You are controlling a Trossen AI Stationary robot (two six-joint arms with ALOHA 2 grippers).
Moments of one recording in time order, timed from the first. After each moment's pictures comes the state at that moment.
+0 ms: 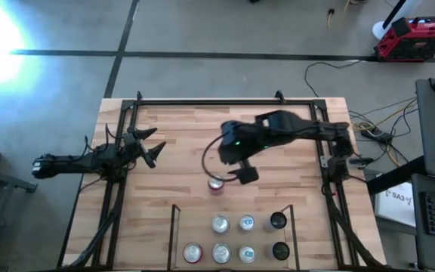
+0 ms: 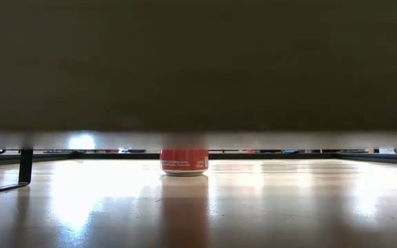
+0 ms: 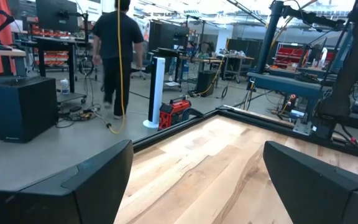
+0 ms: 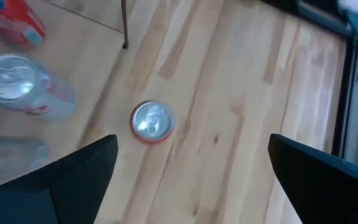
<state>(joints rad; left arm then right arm) 0.01 0.03 0.01 0.08 -0.59 -0.09 0.08 1.94 2.33 -1.34 -0.02 -0.31</state>
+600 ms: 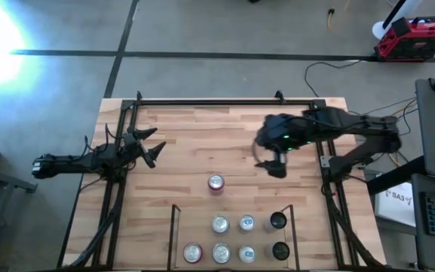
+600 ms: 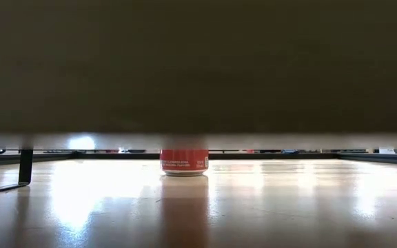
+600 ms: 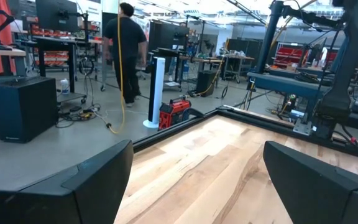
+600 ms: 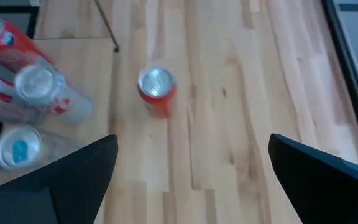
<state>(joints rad) 0.01 0.03 0.01 0.08 -0.59 -0.09 0.07 1.45 1.74 -1.16 0.01 0.08</state>
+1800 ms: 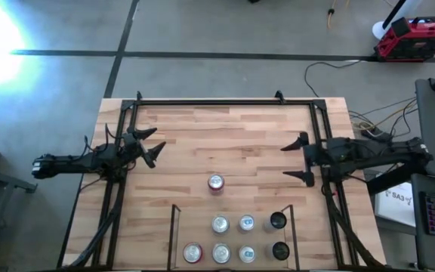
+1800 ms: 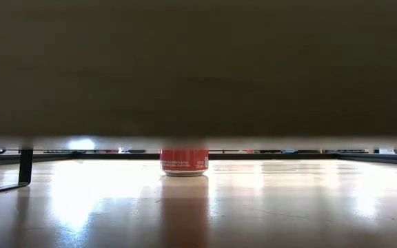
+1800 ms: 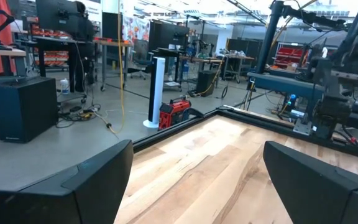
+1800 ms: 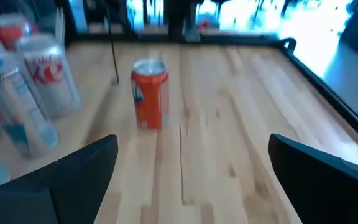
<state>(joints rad) 0.01 0.03 0.01 0.08 -0.59 -0.09 0.08 0.33 0.42 -0.33 0.05 0.00</state>
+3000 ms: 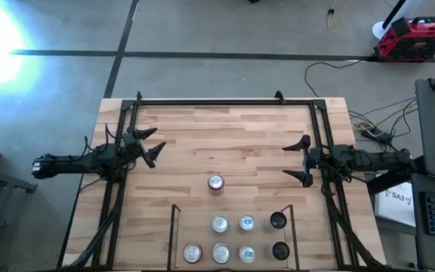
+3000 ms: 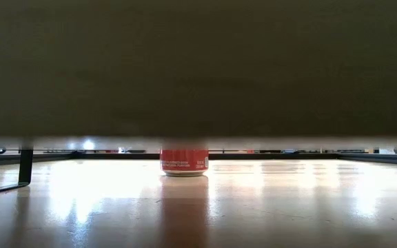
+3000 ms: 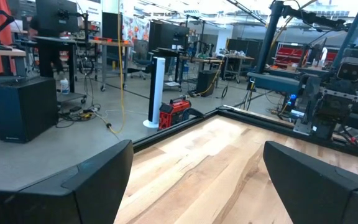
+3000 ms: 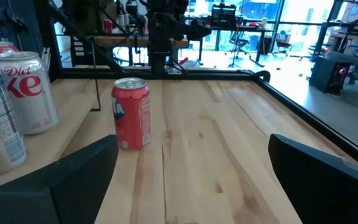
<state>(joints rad) 0.01 0.03 0.01 0.08 -0.59 -0.09 0.06 0.04 0.08 -0.14 0.11 -0.03</state>
